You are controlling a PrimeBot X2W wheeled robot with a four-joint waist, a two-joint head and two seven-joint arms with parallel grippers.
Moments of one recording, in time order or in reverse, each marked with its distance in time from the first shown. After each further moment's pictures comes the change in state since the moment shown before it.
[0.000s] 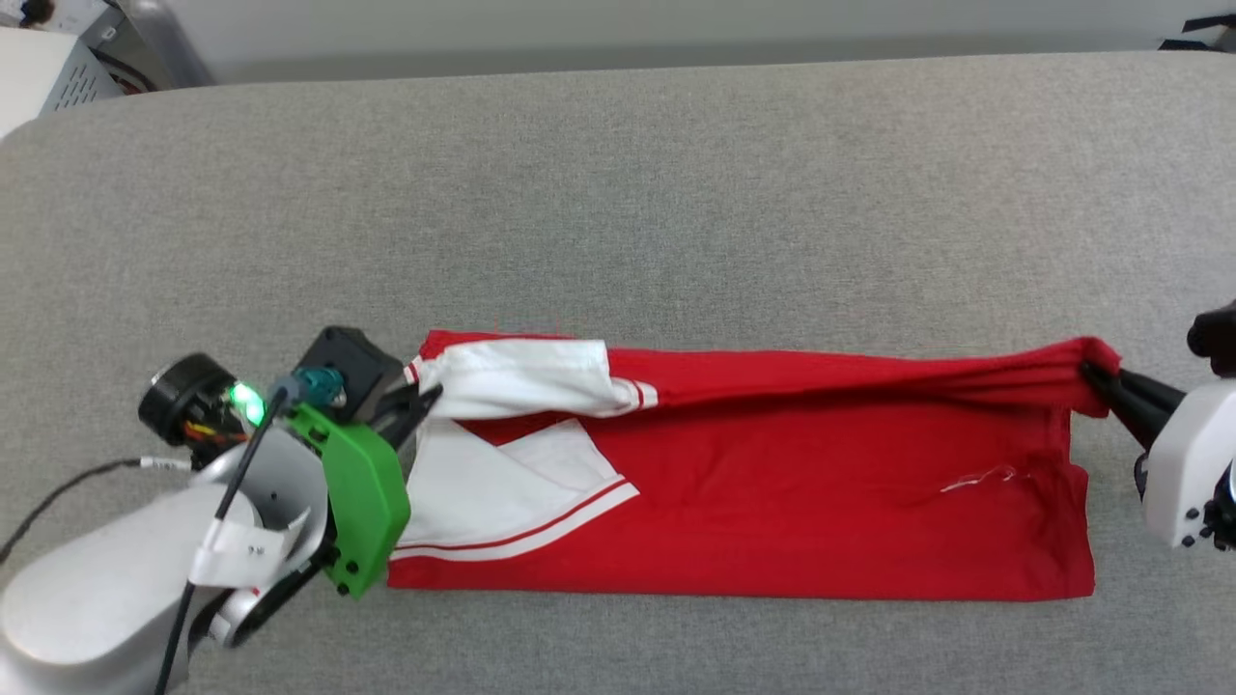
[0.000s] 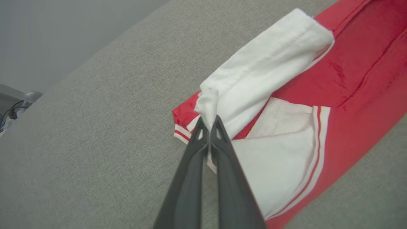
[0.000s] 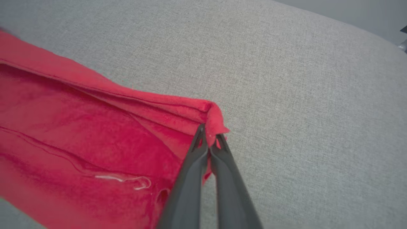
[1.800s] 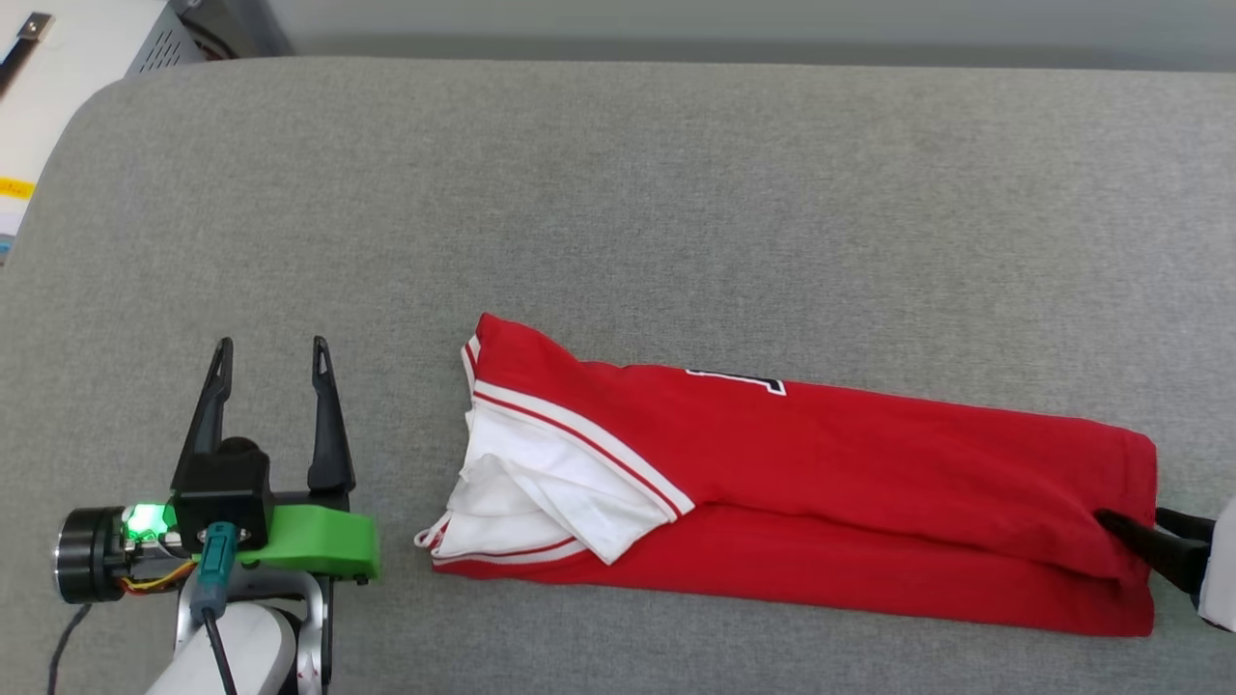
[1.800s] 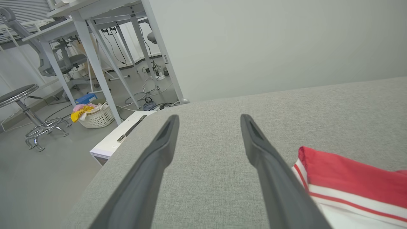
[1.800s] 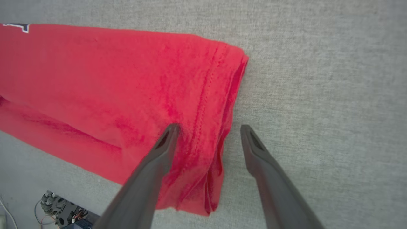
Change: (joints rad) left arm 0.655 -0.381 0.811 0.028 0.516 0.355 -0.386; right arm 0.344 0.077 -0.416 -0.138 0.170 0.000 0.463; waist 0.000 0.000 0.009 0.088
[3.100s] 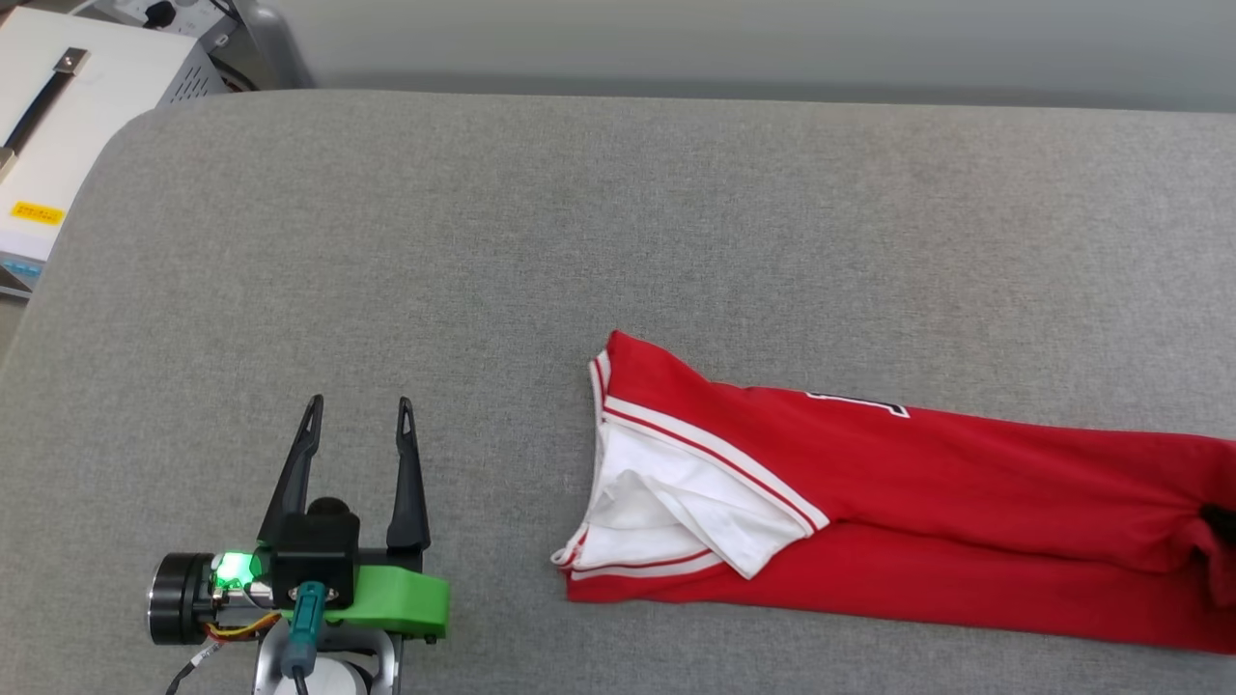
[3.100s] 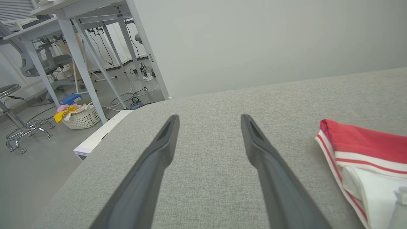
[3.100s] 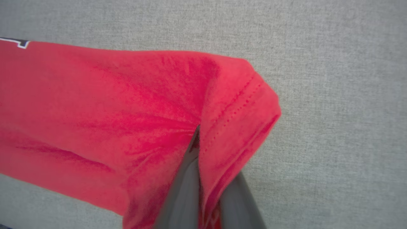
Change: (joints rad) left arm 0.141 -0.314 0.230 0.052 0.330 -0.268 0.000; right arm -0.051 -0.079 0.093 0.187 -0.045 0.001 -0.214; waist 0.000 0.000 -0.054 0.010
